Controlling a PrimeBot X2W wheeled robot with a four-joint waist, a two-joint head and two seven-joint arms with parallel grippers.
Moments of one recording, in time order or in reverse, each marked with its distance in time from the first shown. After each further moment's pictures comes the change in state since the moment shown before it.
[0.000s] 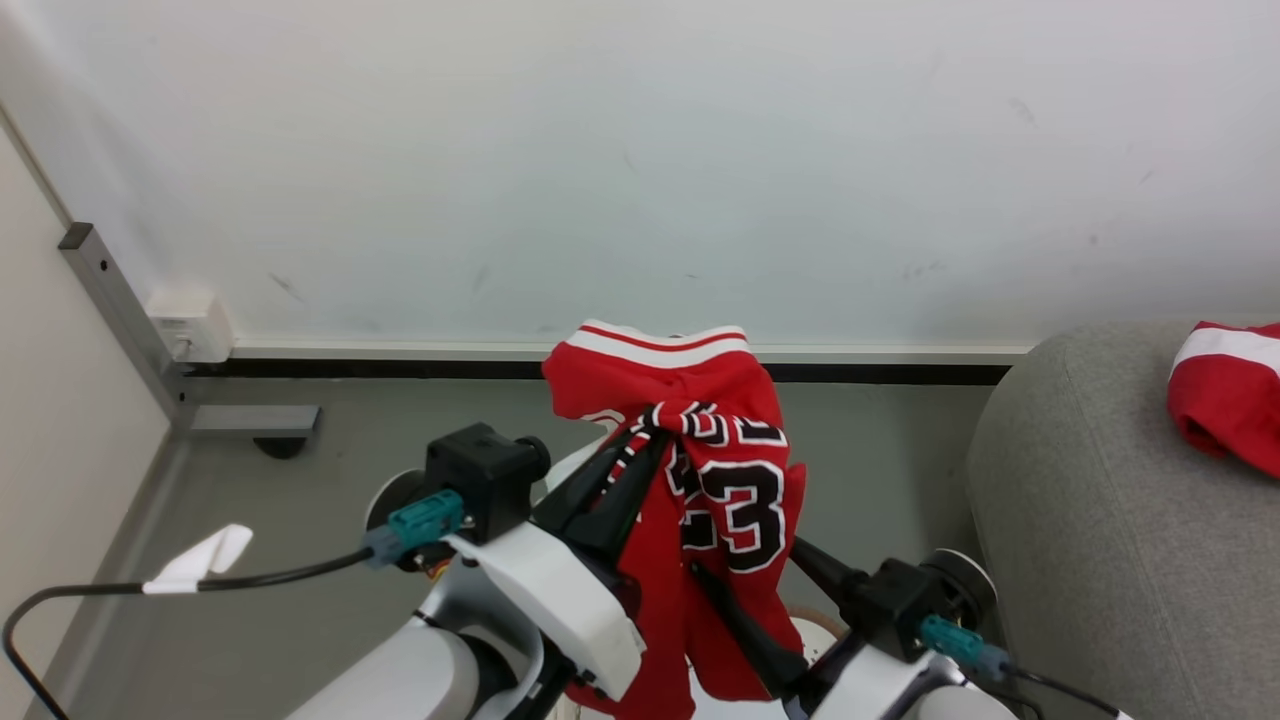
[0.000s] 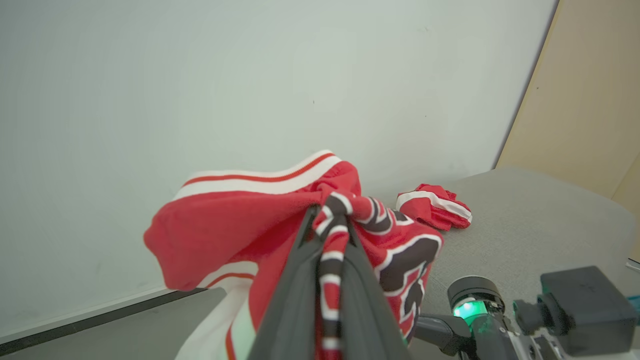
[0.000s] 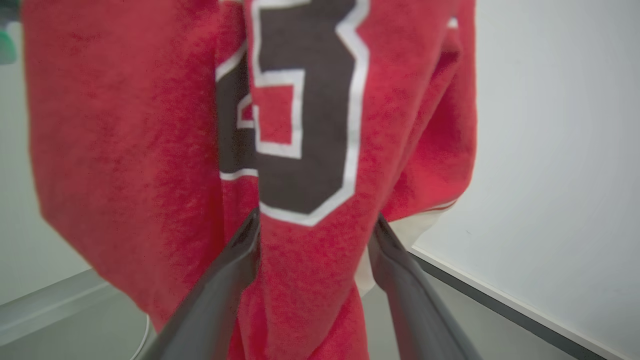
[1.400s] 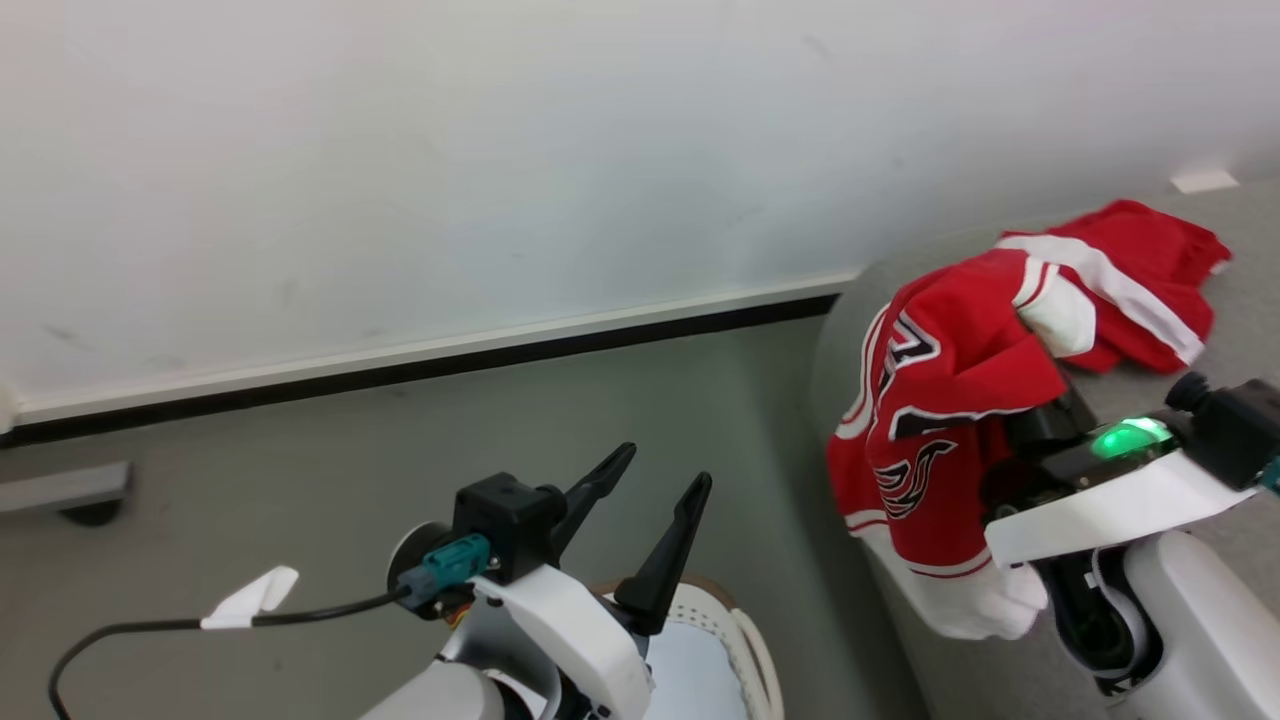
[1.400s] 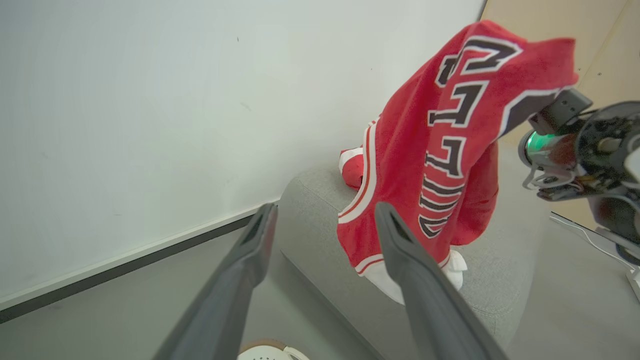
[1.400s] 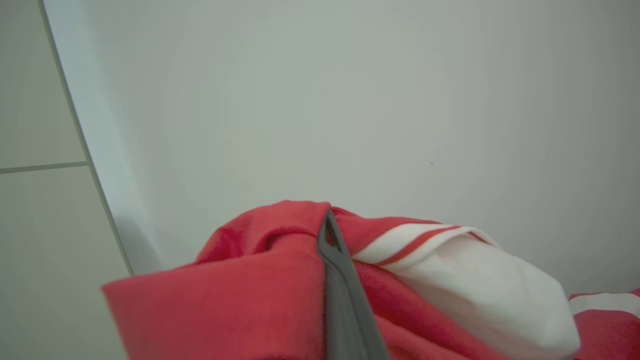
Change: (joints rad) left arm 0.043 -0.032 -0.048 0.102 0.000 0.002 -0.063; right arm -0.043 -0.110 -0.375 -0.233 0.354 0.000 -0.013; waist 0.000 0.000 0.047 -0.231
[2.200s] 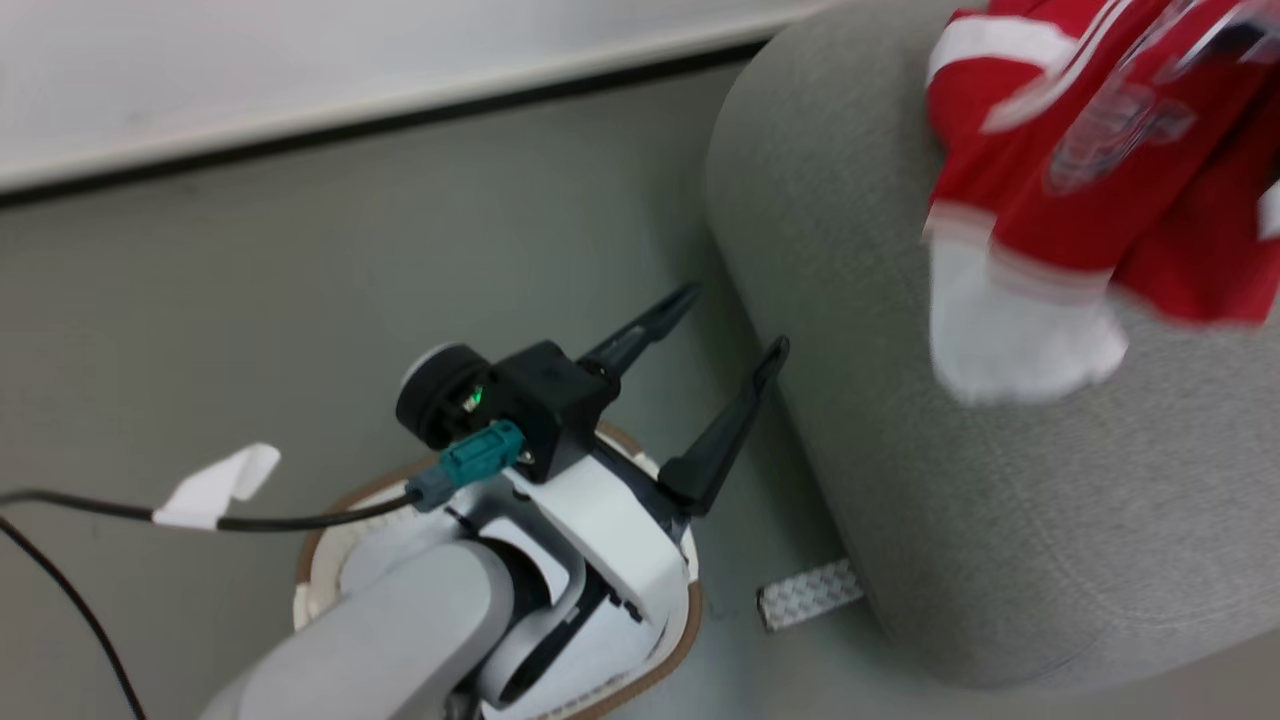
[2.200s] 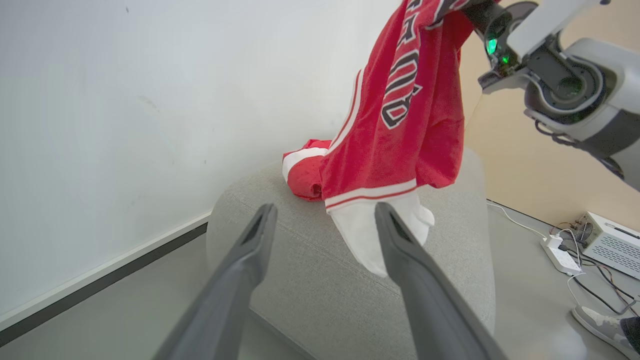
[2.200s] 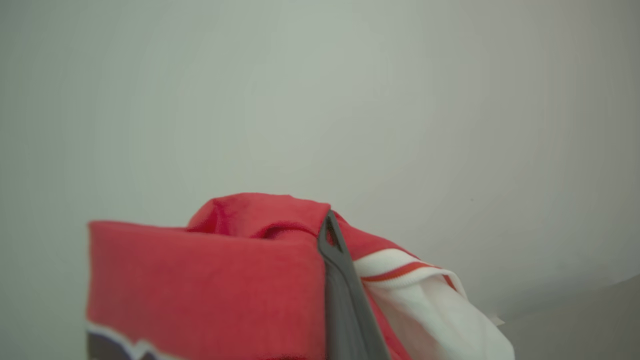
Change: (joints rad) left arm -0.243 0.017 -0.018 -0.104 0.096 -0.053 0.077; right arm -0.361 0.006 -0.404 0.115 -0.201 0.000 0.091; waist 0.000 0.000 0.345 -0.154
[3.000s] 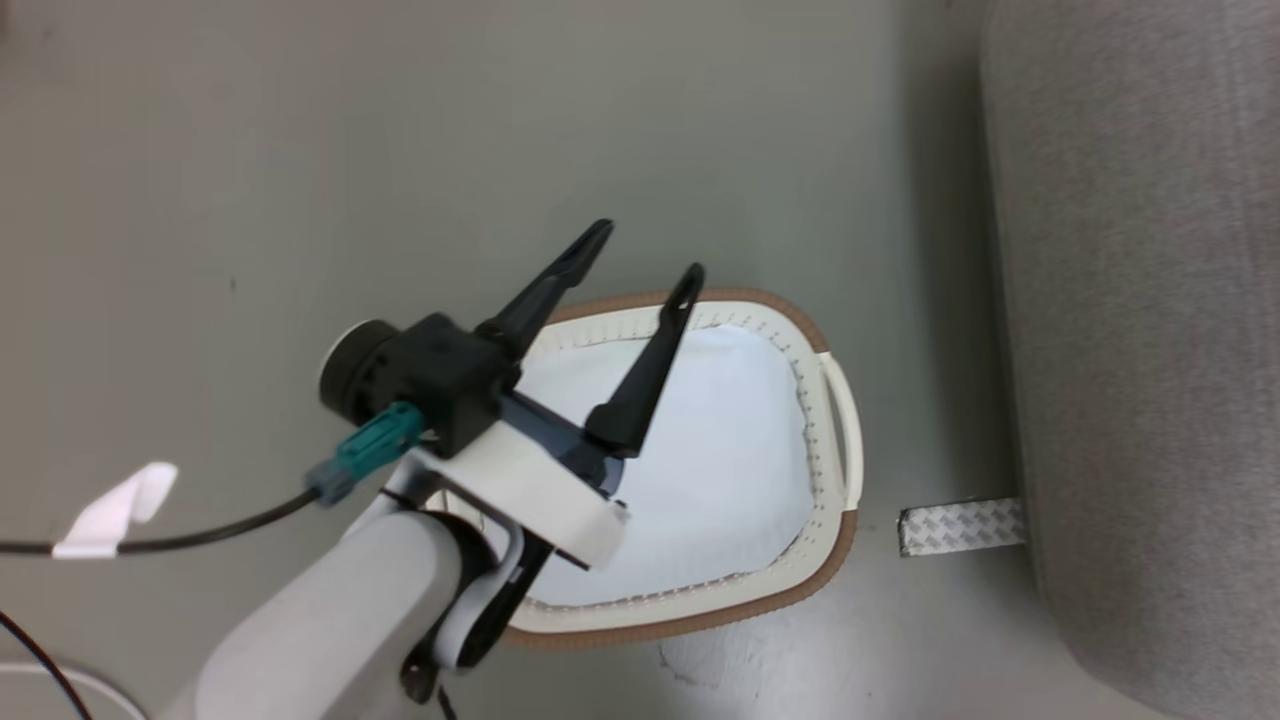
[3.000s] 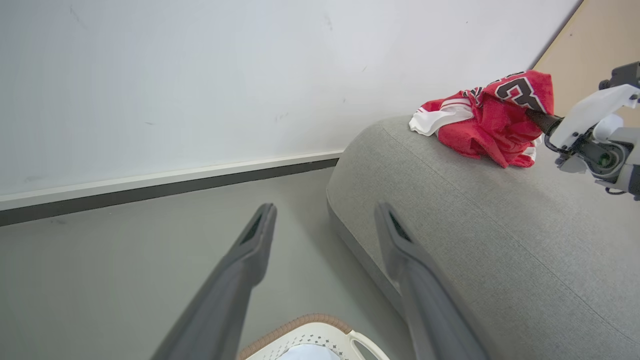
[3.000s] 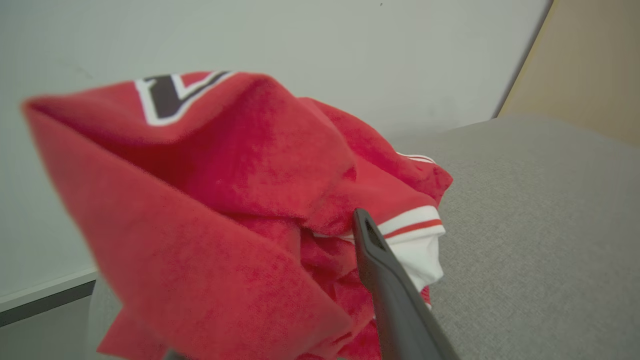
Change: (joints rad) left arm -0.003 0.019 0.077 0.032 -0.006 0.017 -0.115; right arm -0.302 -0.007 -0.830 0.670 -0.861 0.000 -0.067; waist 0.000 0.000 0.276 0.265
